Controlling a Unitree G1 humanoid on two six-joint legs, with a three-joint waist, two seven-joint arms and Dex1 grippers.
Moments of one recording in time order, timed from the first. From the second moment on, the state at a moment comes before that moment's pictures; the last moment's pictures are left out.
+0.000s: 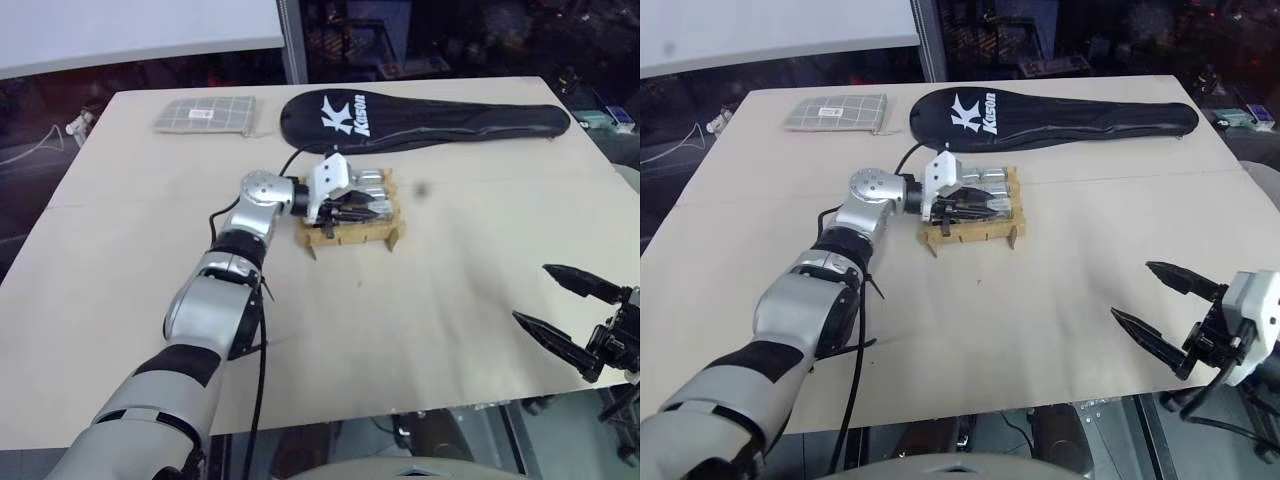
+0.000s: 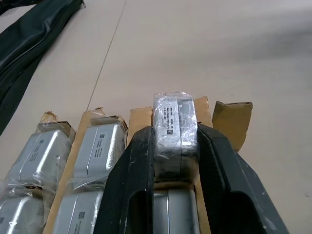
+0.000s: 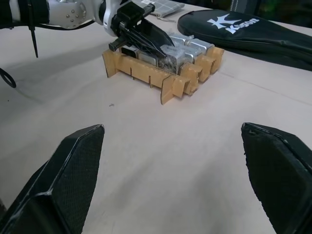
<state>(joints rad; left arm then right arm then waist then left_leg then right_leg) -1.12 0.31 -0.13 1.15 0.01 -0.36 -1.29 0.45 -0.68 -0.60 -0.65 0.78 0.34 0.93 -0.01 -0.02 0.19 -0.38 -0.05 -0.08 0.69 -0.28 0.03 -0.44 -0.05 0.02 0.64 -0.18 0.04</state>
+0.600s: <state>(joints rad) -1.11 0.31 -0.14 1.15 0.05 -0.36 -1.32 0.44 -0.70 -0.60 -0.62 0.78 0.34 0.94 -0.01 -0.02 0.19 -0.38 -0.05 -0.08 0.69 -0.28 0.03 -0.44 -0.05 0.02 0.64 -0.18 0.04</state>
